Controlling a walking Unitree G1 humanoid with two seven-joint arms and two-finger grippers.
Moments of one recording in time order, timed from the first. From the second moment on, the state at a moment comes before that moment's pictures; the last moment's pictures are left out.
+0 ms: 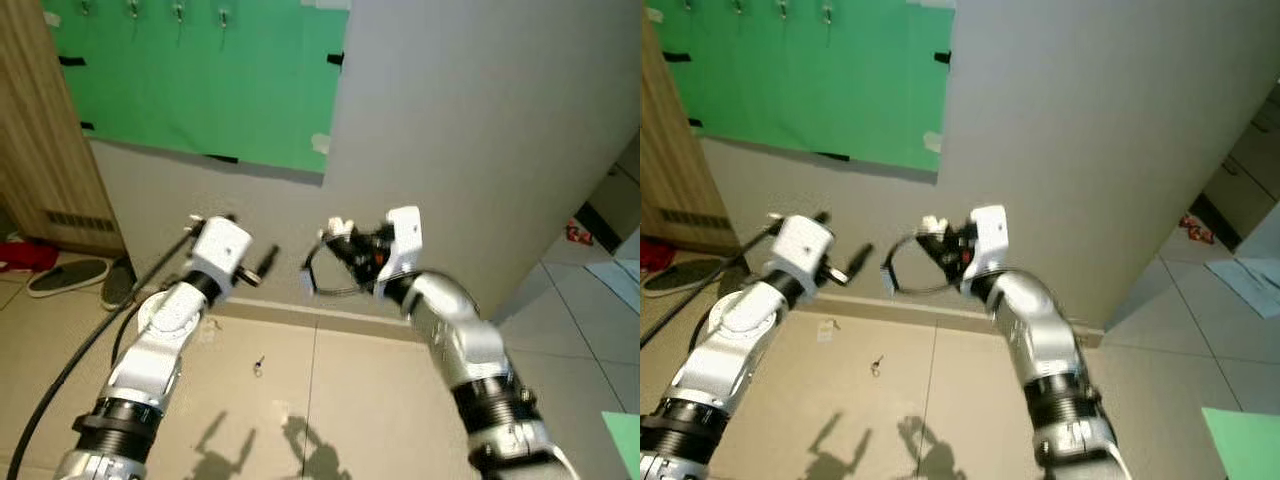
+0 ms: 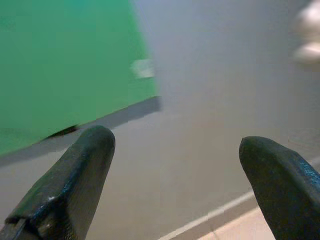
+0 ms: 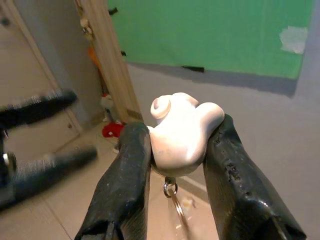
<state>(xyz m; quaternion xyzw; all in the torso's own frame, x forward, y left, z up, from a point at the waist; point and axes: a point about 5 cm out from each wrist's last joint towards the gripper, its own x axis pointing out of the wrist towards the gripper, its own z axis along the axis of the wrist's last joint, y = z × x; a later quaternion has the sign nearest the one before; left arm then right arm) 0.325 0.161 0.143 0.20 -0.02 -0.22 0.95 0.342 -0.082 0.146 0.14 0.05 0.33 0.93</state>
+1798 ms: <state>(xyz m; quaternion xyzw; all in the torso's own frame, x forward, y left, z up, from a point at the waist) 0.323 0.158 0.178 0.07 -0.06 -0.35 0.93 0.330 -0.073 0.160 0.17 0.08 0.44 0.88</state>
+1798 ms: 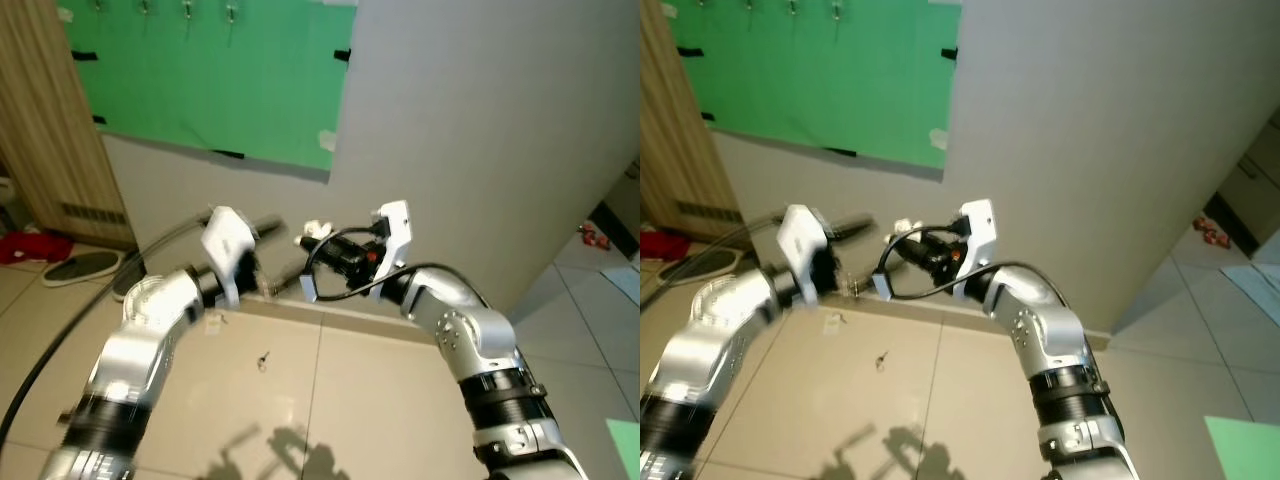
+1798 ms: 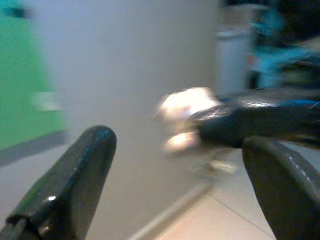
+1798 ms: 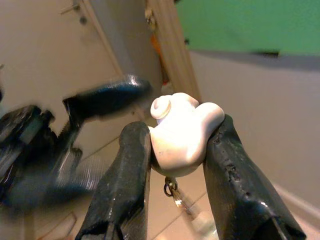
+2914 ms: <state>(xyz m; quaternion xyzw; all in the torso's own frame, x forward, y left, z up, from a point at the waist) 0.304 0.154 0.167 0.07 -0.01 -0.44 0.90 0.325 -0.071 0.167 0.21 0.08 0.45 0.86</state>
